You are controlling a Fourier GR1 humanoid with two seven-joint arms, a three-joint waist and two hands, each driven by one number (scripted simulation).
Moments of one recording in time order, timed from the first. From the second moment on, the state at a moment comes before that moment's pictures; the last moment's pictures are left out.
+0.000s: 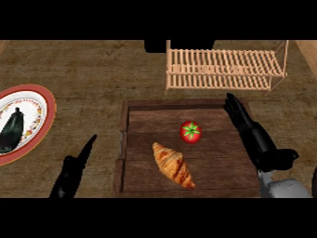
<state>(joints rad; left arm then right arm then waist) 0.08 0.30 -0.36 -1.35 0.13 0.17 0.09 -0.10 -0.23 0.23 -1.47 -0.16 0.02 -0.17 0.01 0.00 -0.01</state>
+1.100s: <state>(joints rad) -0.08 0.32 -0.09 -1.66 0.15 0.30 0.14 -0.37 -0.28 0.26 -1.71 -0.01 -0.17 0.37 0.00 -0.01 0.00</state>
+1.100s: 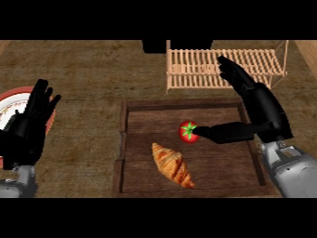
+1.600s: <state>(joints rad) -0.09 0.32 -0.08 -1.67 0.14 0.30 0.16 -0.65 -0.43 0.49 -1.75 0.19 0.08 0.93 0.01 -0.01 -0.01</state>
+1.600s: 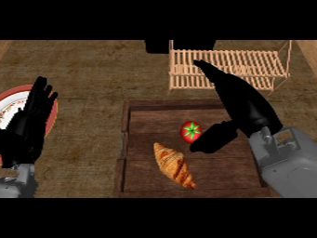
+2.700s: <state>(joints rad) -0.09 0.31 -0.04 -1.66 0.14 0.27 0.14 -0.77 -0.27 0.70 -1.45 0.41 0.20 1.13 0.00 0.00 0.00</state>
